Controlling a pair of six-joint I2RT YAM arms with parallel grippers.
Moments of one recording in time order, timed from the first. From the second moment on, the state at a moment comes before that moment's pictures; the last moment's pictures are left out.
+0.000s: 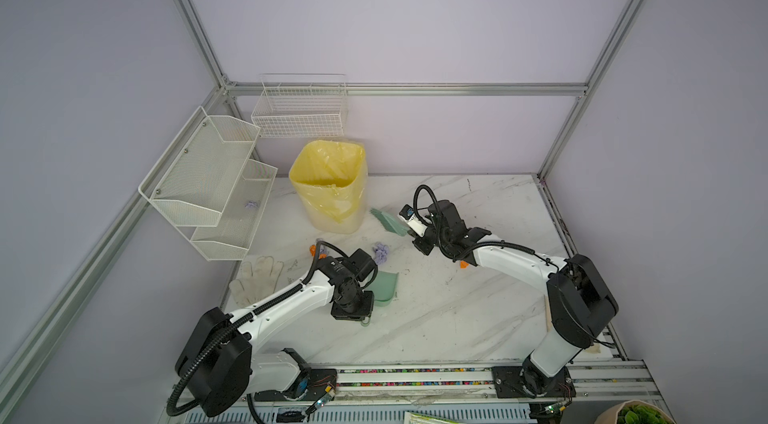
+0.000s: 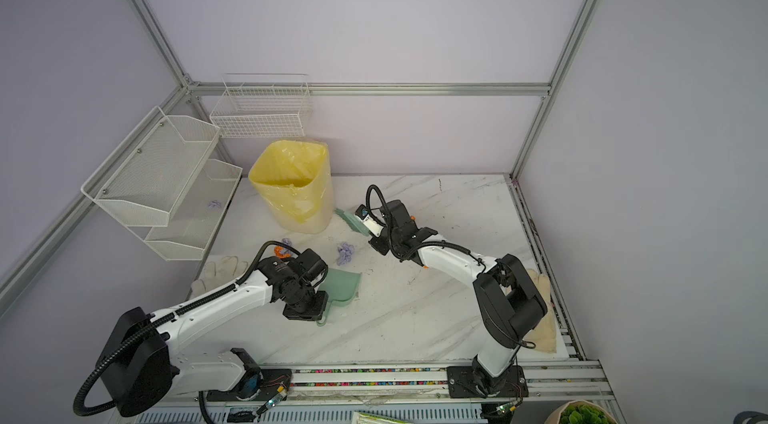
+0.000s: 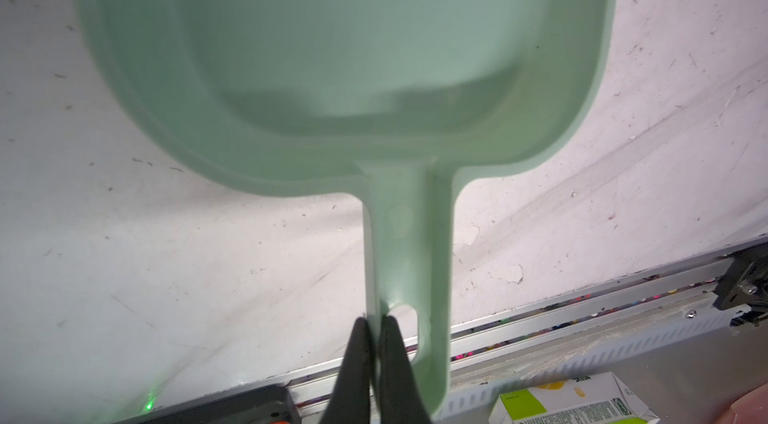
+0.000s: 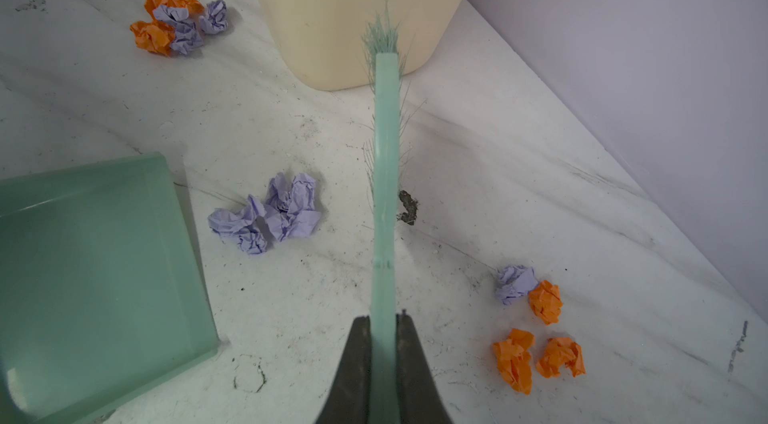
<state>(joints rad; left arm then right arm) -0.67 1.30 0.85 -0.99 0.17 -0.60 0.67 1.69 1.15 -0.10 -0.09 -0.36</state>
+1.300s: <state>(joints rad) -0.55 1.41 0.85 -0.90 0.21 -0.51 0.83 1.44 1.06 -0.26 -0.22 -0.34</state>
